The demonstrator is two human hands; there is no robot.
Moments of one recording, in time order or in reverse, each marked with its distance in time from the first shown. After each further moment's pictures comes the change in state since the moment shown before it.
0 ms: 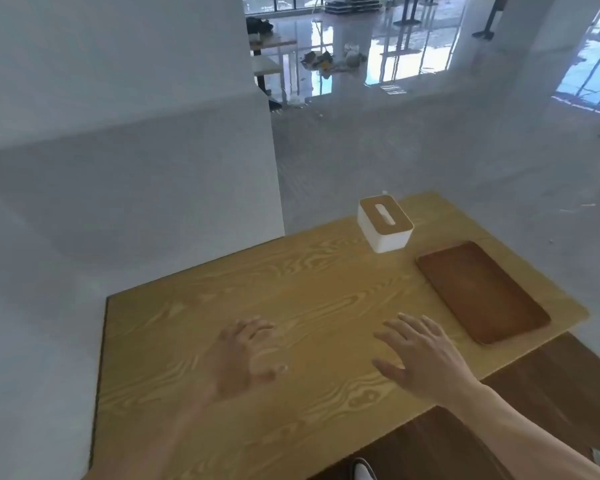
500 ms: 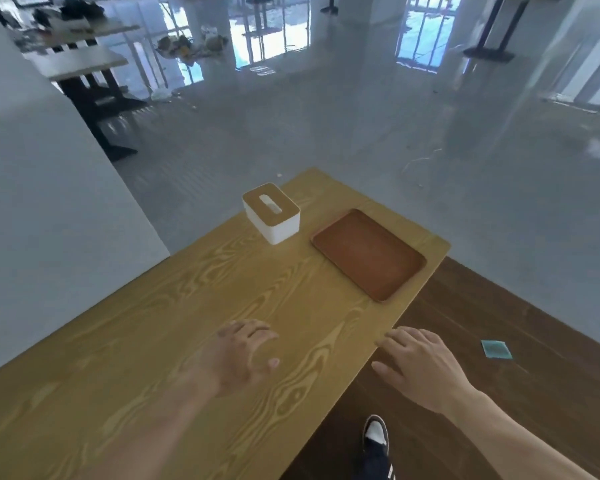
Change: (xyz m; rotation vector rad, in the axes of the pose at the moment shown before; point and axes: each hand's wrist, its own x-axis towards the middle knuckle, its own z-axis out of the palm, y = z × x) left_hand 0.127 0.102 0.030 0.111 -0.214 0.338; right_hand -0.097 0.080 0.054 0.105 0.001 0.422
